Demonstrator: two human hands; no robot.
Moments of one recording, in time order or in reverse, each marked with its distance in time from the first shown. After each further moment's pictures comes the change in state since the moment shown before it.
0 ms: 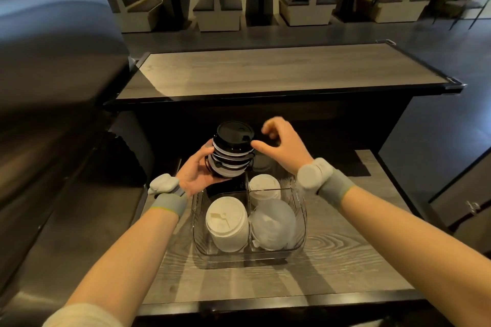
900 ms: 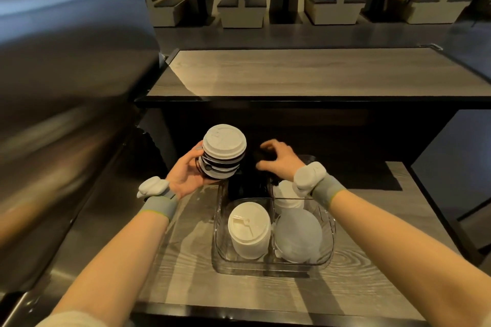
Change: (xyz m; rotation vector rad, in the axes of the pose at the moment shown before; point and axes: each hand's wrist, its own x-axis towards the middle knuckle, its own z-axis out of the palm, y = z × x) left_hand -0.014 0.034 -0.065 -0.003 -0.031 0.064; right_hand 0.043 0.032 0.069 -0.025 -0.298 0.318
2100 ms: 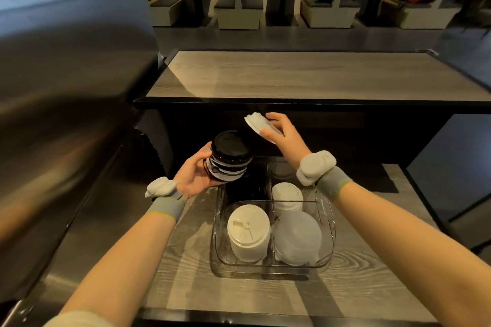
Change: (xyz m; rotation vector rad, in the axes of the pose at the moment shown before) left_hand 0.011 -0.007 0.011 -0.013 -0.004 -0.052; right_hand 0.002 -0.026 -0.025 0.335 0.119 -0.134
